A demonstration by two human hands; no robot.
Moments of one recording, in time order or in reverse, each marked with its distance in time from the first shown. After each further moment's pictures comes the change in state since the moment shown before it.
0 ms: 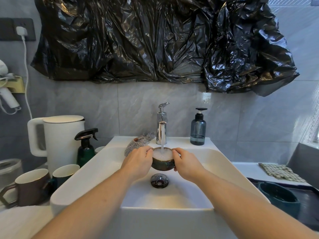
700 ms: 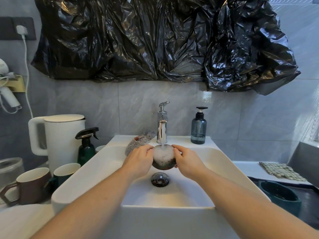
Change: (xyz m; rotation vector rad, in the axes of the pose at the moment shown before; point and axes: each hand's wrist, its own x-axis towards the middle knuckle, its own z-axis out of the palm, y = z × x) left_hand 0.000 -0.003 -0.002 -0.074 -0.039 -0.047; right_hand 0.004 0.006 -0.001 0.039 0.054 -0.015
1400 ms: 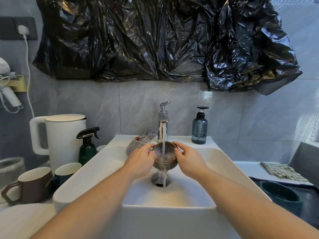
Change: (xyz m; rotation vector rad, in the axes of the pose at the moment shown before) left_hand 0.000 0.002 0.003 0.088 0.007 0.064; right_hand 0.002 0.002 -0.001 0.033 0.056 -0.024
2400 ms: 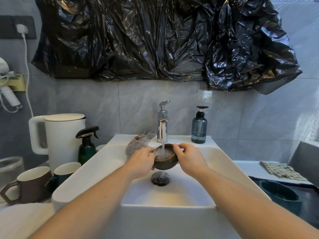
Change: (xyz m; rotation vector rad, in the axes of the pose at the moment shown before) left_hand -0.001 0.002 0.000 -0.095 -0.105 -0.030; right_hand 0.002 -0.002 0.000 -0.008 0.073 0.091
